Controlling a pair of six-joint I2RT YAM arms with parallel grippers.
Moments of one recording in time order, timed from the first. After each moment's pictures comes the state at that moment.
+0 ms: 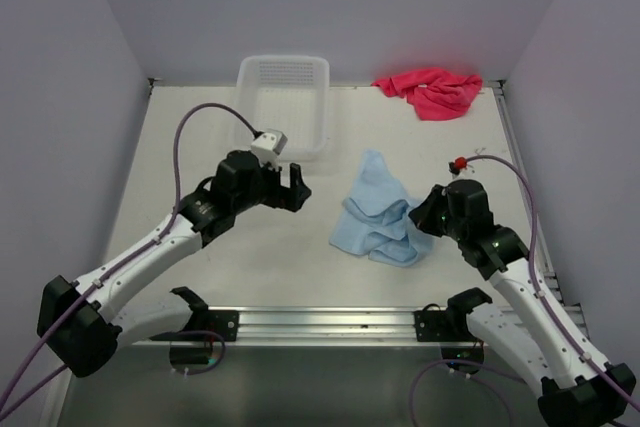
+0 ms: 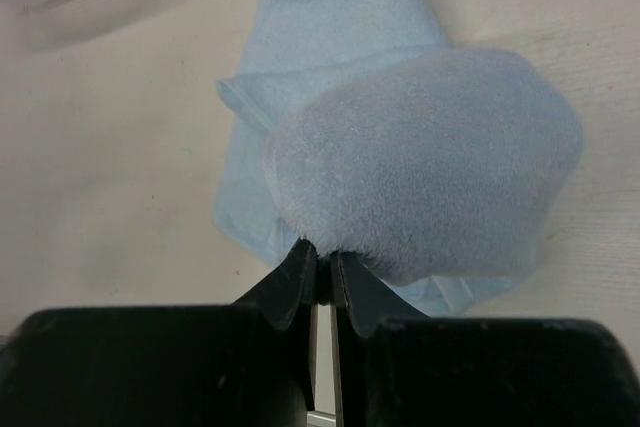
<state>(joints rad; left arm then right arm) -0.60 1.09 0.84 -0.23 0.05 -0.34 0.38 0.73 0.67 -0.61 0.04 0.65</state>
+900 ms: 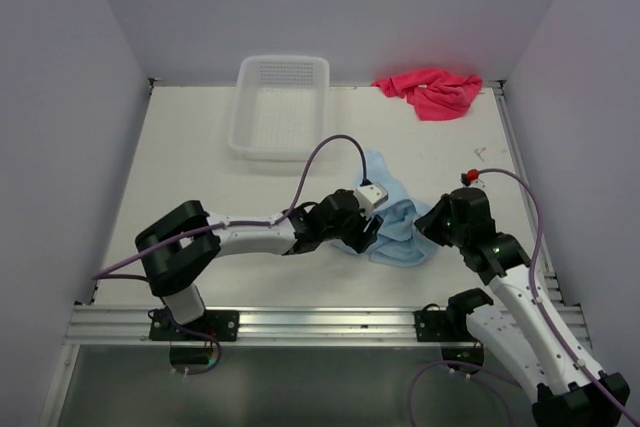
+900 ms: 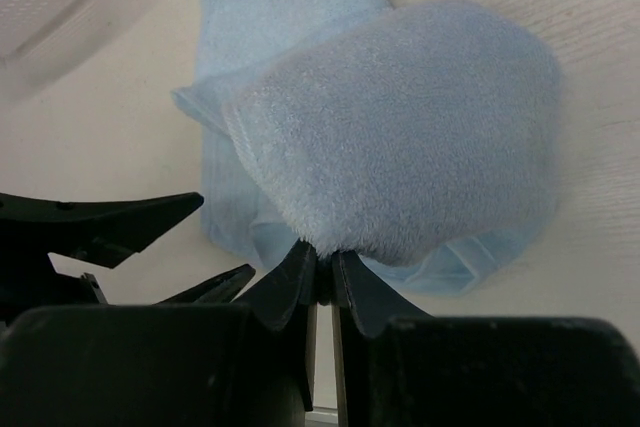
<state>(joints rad) -1.06 1.69 0.94 0.15 -0.04 -0.22 0.32 0.67 0.60 -0.66 0.06 0.80</state>
